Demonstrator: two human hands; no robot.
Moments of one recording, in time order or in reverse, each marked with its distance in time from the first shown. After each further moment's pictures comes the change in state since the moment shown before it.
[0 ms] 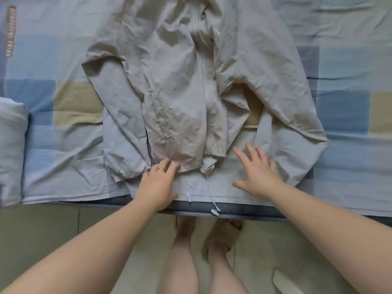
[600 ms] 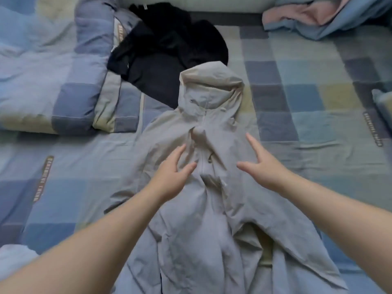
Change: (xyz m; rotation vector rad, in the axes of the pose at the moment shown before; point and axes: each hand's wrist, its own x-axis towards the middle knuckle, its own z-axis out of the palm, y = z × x) left_hand 0.169 -0.007 -0.371 -0.772 0.332 0.147; right_hand 0.111 -0.078 -0.364 0.740 0.370 -0.169
